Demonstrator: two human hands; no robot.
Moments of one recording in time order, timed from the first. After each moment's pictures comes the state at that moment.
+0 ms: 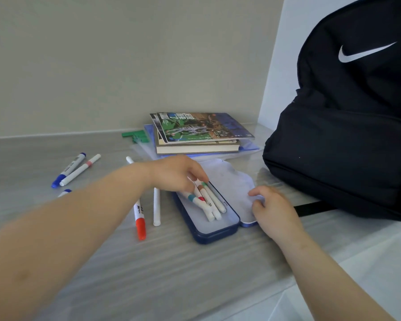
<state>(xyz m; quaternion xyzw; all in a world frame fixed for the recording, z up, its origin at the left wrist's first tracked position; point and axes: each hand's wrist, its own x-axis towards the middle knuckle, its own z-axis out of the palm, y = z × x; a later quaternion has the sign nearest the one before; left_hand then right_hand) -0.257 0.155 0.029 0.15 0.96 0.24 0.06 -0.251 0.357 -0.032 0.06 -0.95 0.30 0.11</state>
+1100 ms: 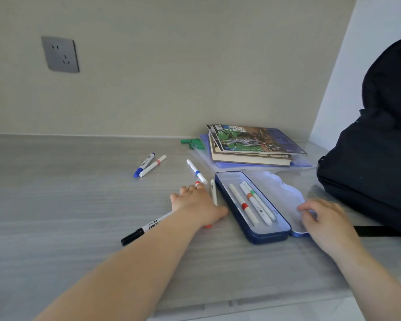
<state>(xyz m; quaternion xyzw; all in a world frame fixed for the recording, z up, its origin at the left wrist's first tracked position) -0.192 0.135 -0.020 -0.20 0.97 0.13 -0.03 -0.241 0.353 -0.031 0.11 -0.95 0.26 0.14</state>
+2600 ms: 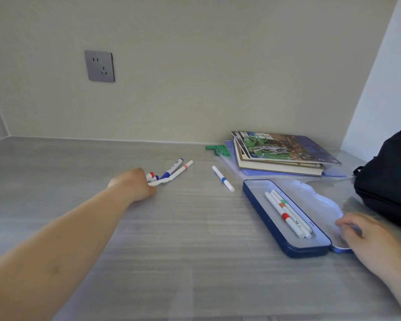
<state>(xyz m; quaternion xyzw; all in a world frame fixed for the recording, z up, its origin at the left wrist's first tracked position) -0.144 -0.030 0.002 -0.36 0.92 0.13 -0.04 -0.242 0.352 -0.034 0.12 -0.94 0.31 0.12</state>
